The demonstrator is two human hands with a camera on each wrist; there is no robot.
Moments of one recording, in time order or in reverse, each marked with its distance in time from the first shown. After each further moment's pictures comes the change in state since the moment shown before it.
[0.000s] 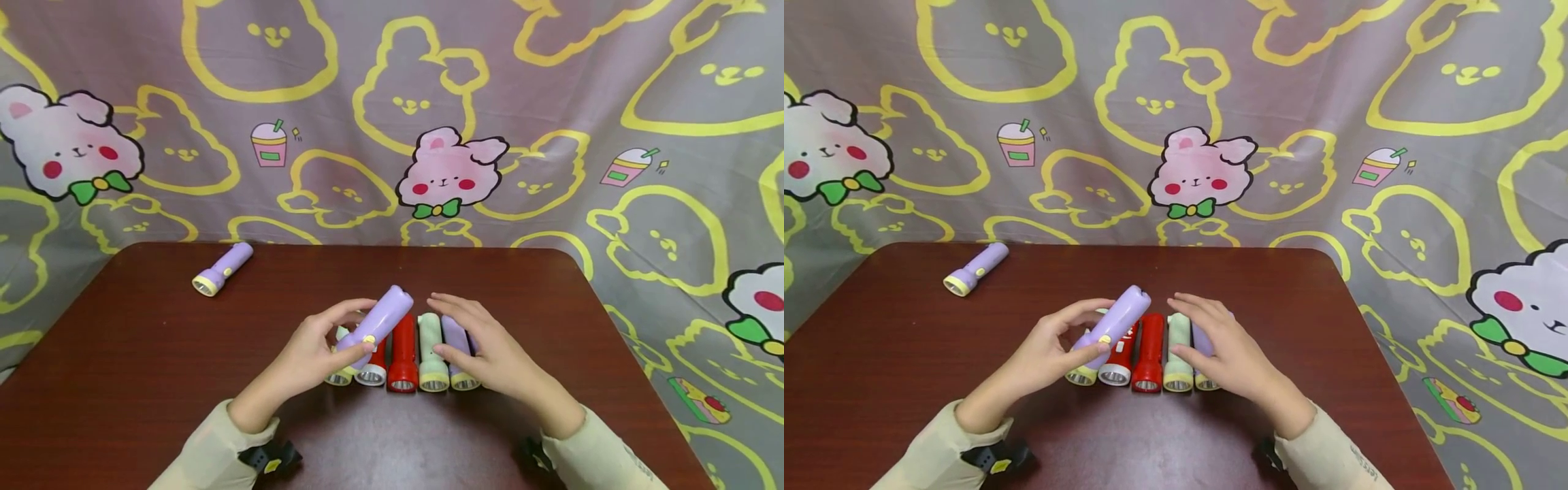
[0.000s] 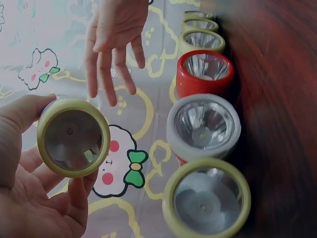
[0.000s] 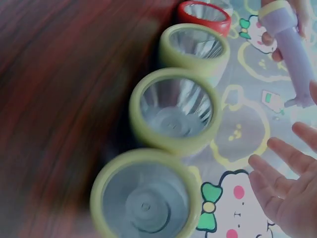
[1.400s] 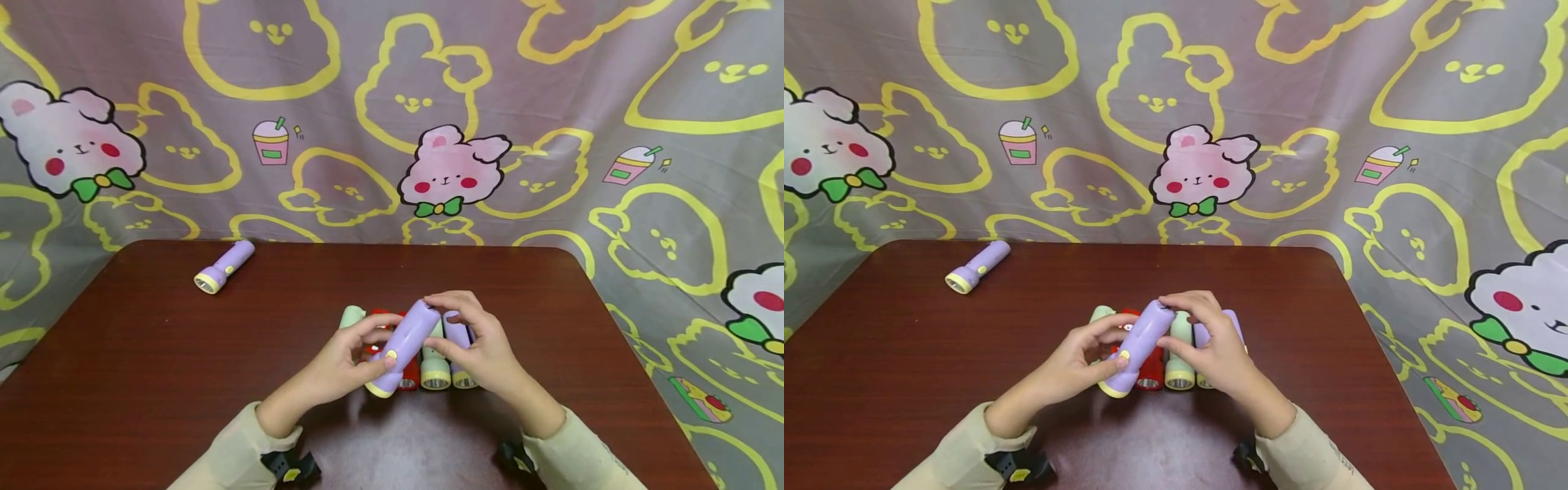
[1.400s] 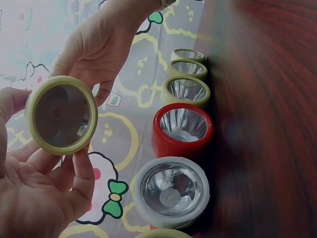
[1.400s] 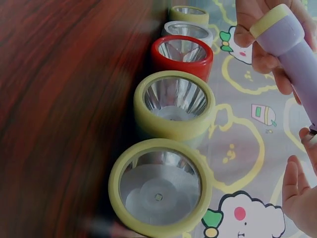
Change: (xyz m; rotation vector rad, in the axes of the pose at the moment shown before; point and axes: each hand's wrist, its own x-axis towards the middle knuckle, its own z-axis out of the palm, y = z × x) left_hand 0.002 0.001 0.032 -0.433 -0.195 0.088; right_hand 0.013 -0.018 0.016 0.323 0.297 -0.084
